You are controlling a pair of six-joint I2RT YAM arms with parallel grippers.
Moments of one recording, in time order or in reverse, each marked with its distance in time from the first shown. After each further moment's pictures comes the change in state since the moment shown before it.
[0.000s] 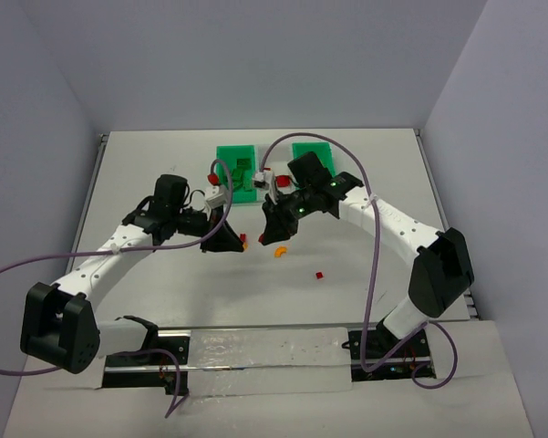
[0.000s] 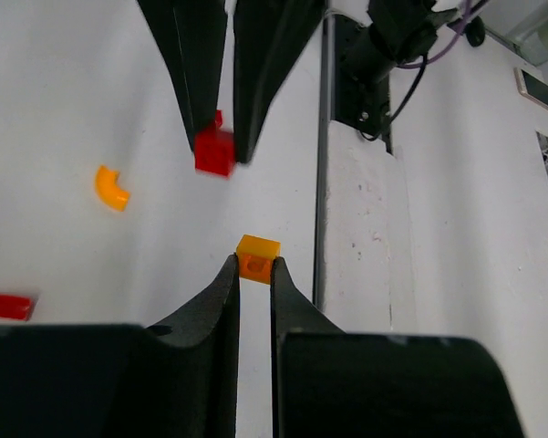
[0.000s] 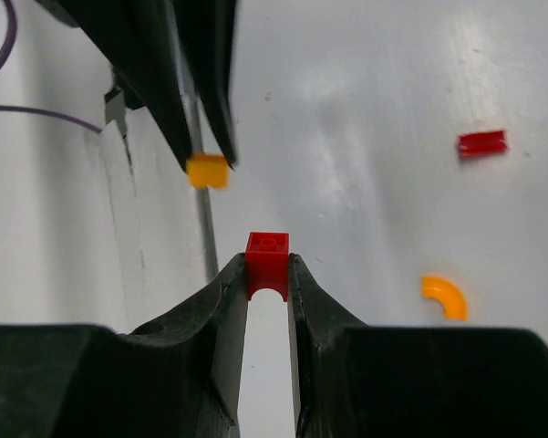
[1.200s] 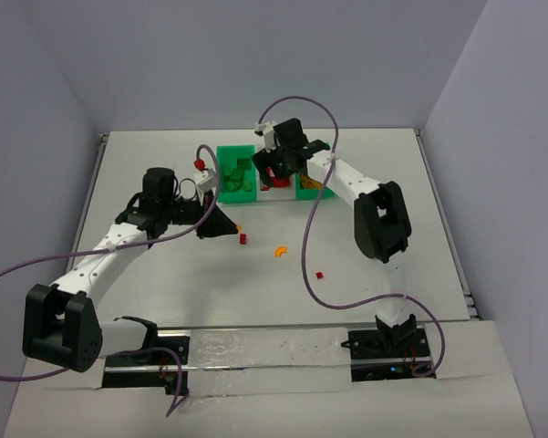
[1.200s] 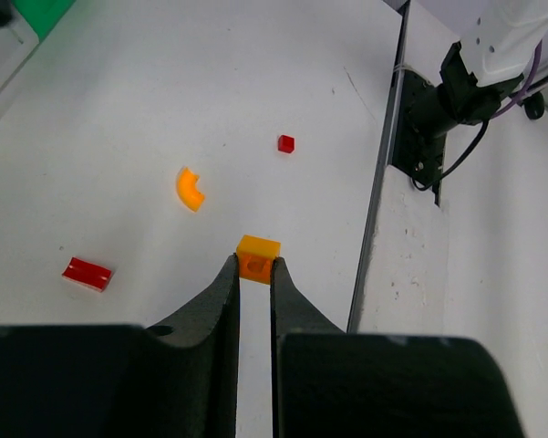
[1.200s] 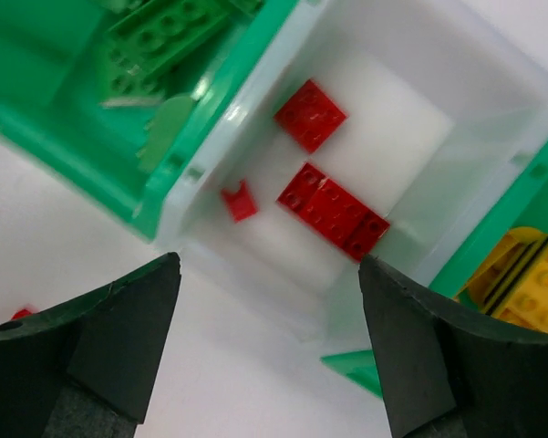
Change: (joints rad) left arm 0.090 0.000 0.000 0.138 -0.114 -0.168; right arm -0.145 0.578 0.536 0.162 0.731 0.149
